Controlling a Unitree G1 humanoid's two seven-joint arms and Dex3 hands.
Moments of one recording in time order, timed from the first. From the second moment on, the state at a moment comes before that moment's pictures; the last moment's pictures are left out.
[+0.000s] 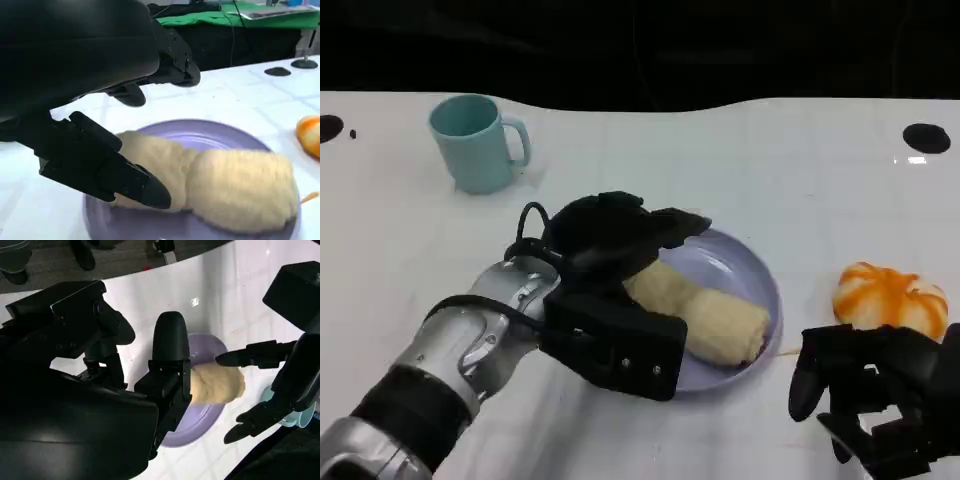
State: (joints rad) left arm -0.66 0.23 -0.57 0.52 0.80 -0.24 -0.06; right arm 0.09 -0.43 0.13 -0.50 0.05 0.47 0.47
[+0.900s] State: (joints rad) left arm -0.34 0.47 -0.33 0.09 0.56 -0.28 -0.15; right arm 0.08 -0.43 0.13 -0.50 0.05 0.47 0.47
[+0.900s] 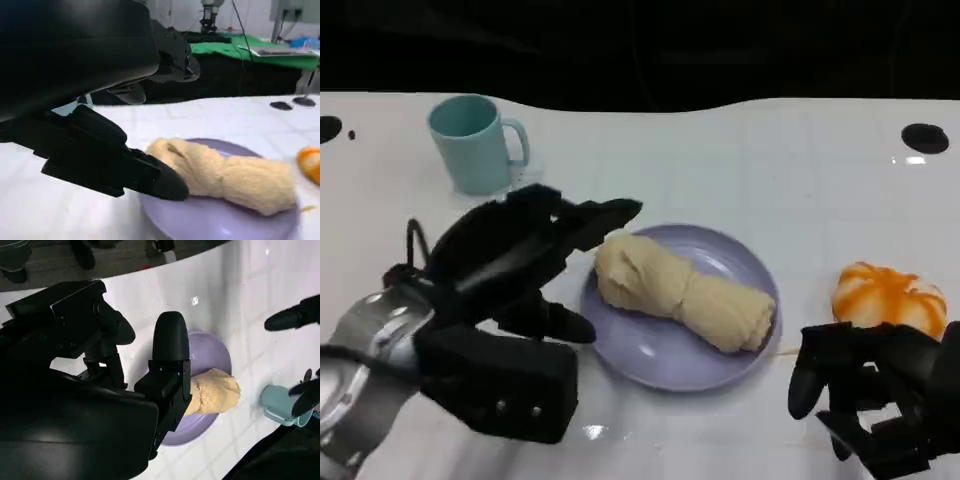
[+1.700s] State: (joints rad) left arm 0.09 0.21 0.04 -0.58 -0.36 0.69 -0.26; right arm 0.08 -0.43 0.13 -0.49 0.05 0.46 0.48
